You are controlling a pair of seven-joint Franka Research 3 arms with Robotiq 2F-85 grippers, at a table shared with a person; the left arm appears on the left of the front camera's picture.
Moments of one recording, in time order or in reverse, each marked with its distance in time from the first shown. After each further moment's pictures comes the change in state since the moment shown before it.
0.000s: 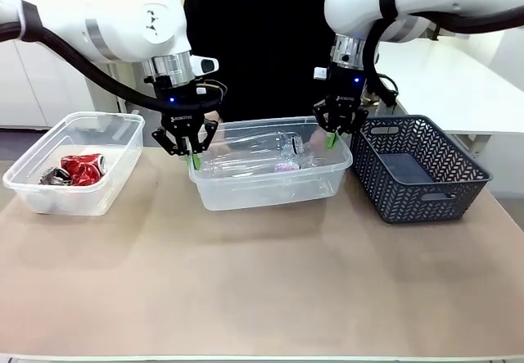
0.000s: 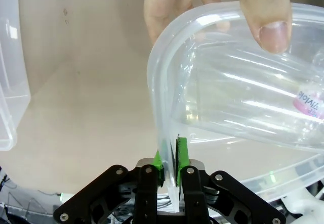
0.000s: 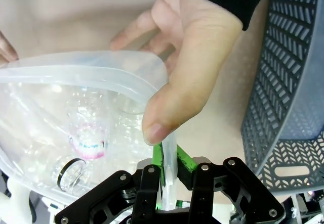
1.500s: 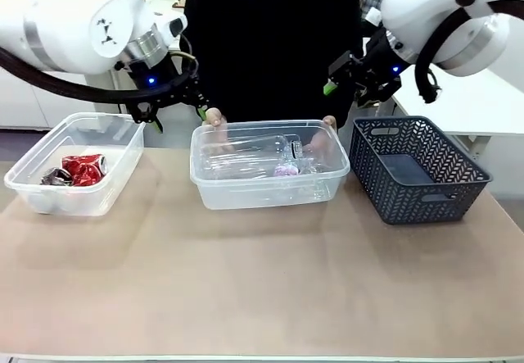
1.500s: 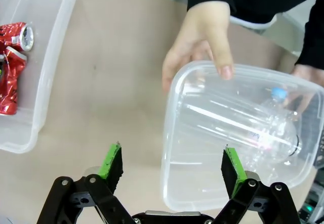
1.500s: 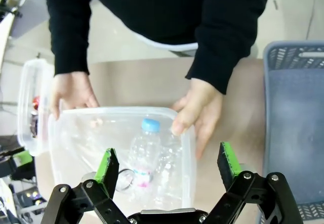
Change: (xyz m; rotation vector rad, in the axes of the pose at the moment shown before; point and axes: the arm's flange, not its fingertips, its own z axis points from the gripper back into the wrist) left arm -0.051 0.019 0.061 -0.084 -0.482 0.151; right arm -0.075 -0.049 0.055 0.306 -0.669 -0.054
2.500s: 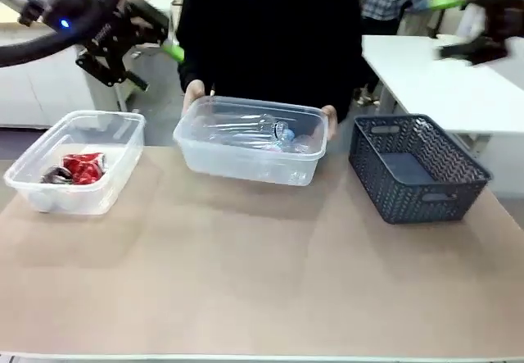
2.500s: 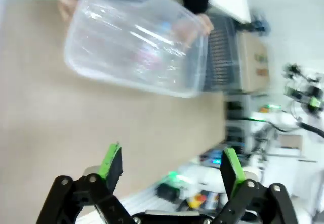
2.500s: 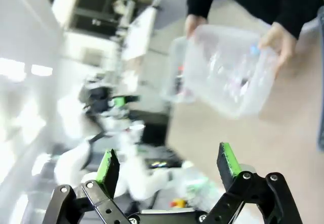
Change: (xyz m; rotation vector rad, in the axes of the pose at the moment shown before) left arm -0.025 0.091 0.134 -0.677 0.005 -0.097; right arm -0.085 -0.112 0.221 0.779 -0.003 -0.192
